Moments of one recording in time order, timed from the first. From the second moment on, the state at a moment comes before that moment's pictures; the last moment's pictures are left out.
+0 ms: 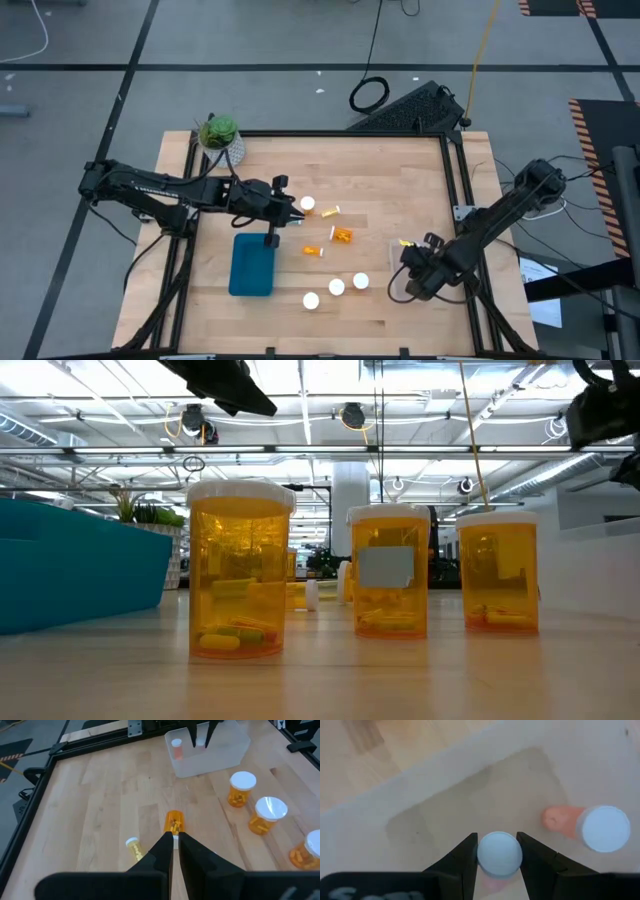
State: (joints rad) left arm -0.08 1.27 0.97 -0.27 -0.05 0.17; right arm 0.72 1.37 0.77 -0.86 0.24 1.16
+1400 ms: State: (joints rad) left arm -0.08 1.27 0.97 -0.26 -0.05 0.17; right arm 1.04 1.26 0.50 -0.61 0.76 1.31
